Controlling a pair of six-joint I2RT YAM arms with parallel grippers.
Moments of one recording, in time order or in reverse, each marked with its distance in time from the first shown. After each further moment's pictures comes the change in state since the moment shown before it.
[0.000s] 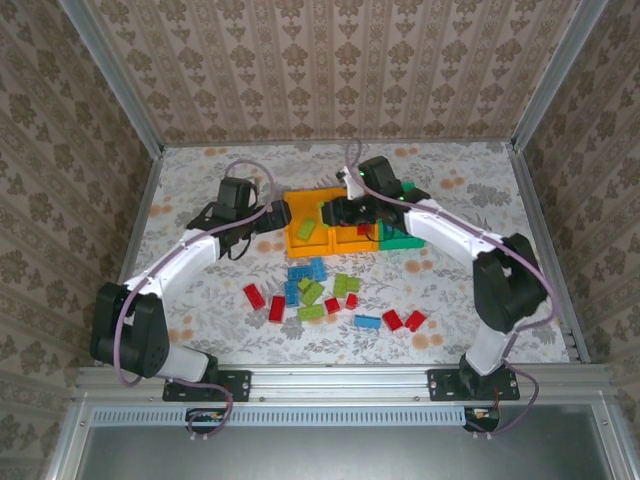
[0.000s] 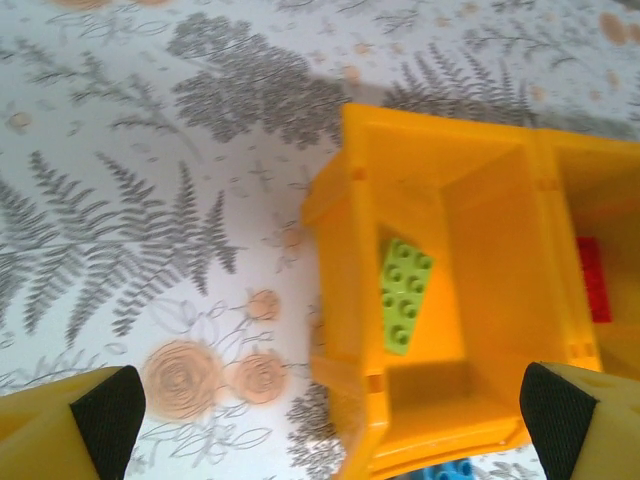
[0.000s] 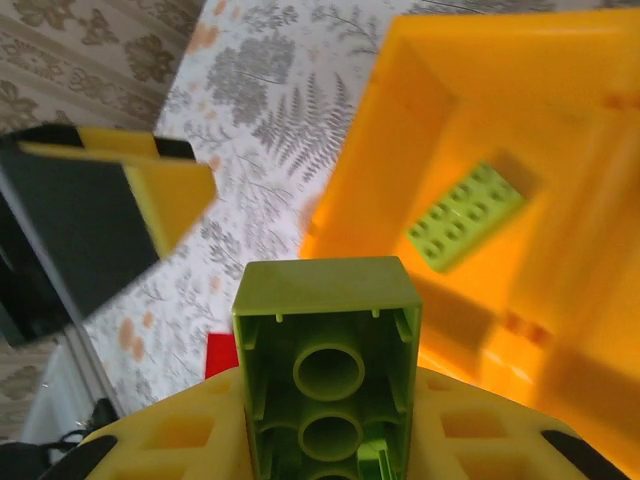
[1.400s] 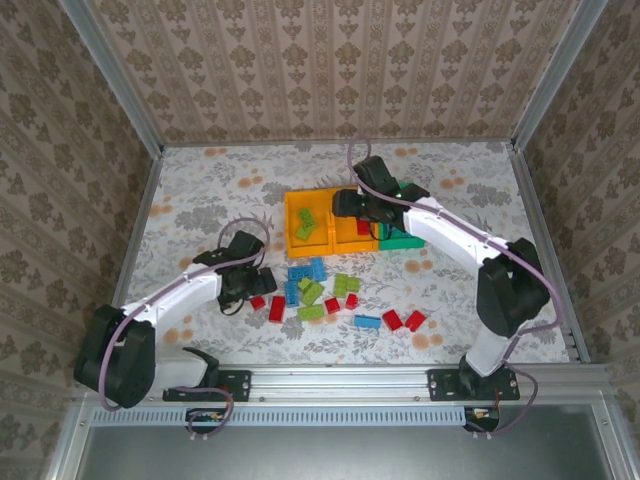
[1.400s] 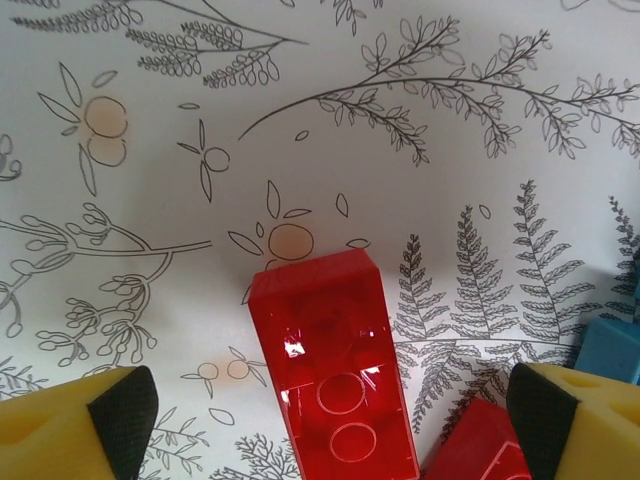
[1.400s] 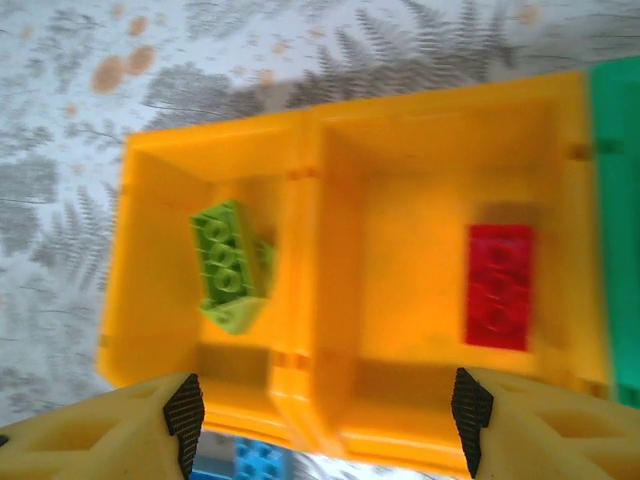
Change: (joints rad) left arm -0.126 -0.143 -0.298 -0.382 -0.130 -0.315; right arm 0.027 -0.084 0.008 -0.210 0.575 0.095
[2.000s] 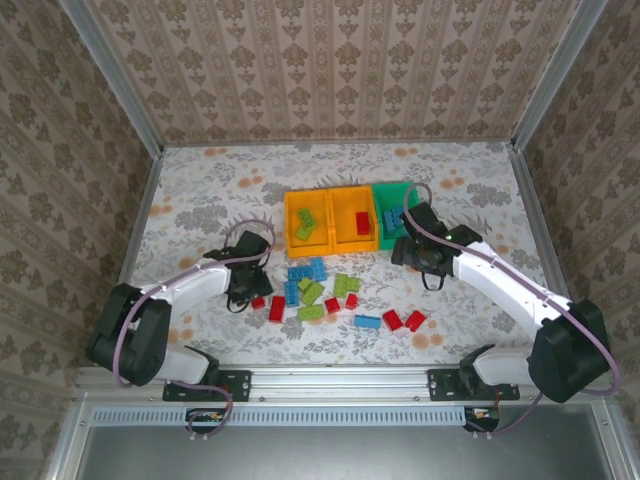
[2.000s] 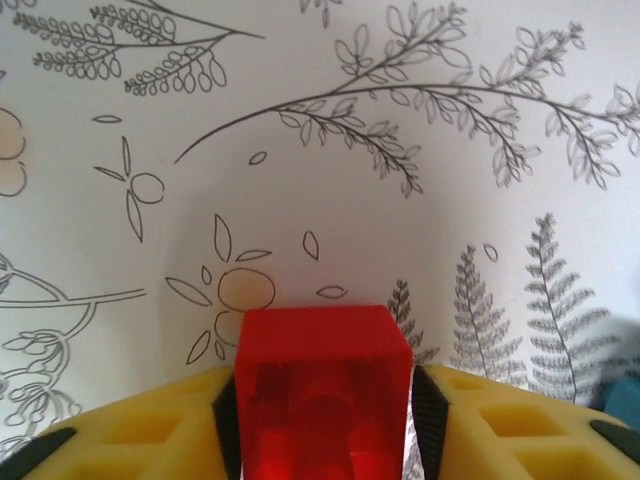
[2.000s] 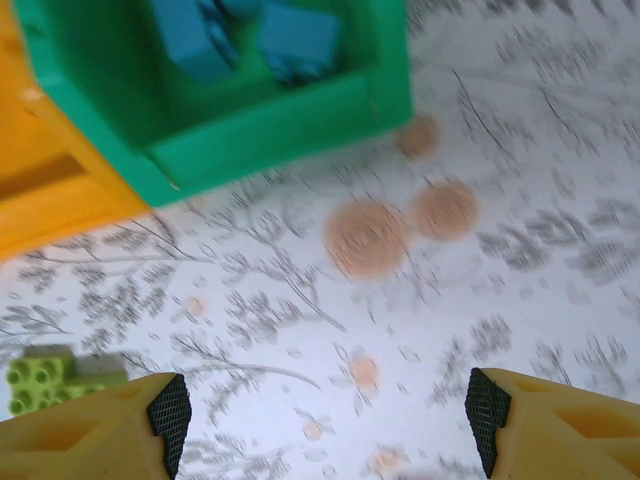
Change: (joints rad) left arm 0.000 0.119 -0.008 0.109 0.022 -0.010; right arm -0.081 -0.413 -0.434 -0.313 0.143 0.186
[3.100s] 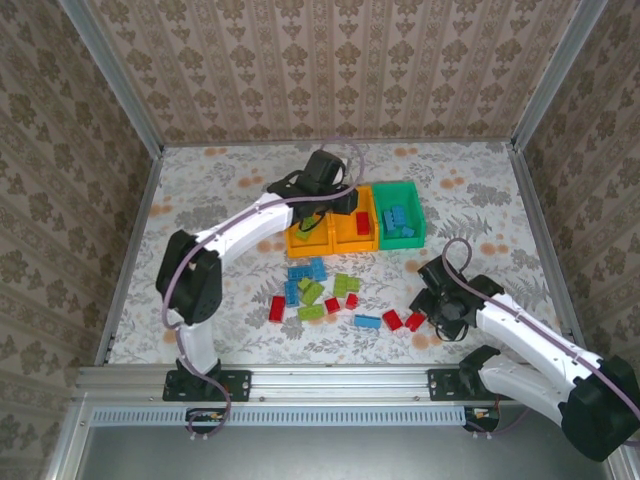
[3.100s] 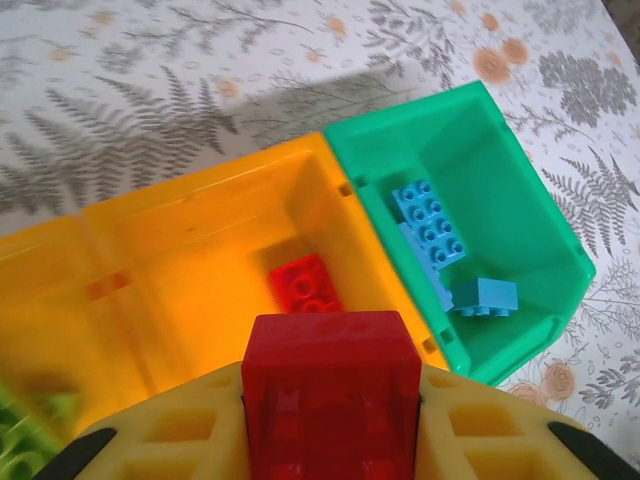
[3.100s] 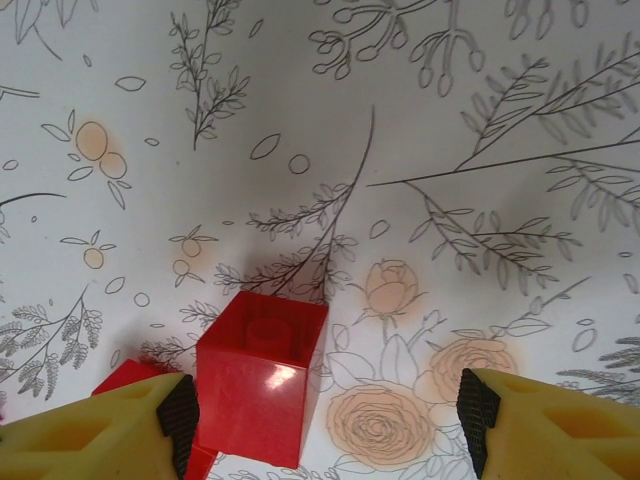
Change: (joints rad) left arm -0.233 0.507 0.918 0.172 0.103 0.404; right arm 0.050 -0.327 -0.384 -0.096 -0.167 0.478
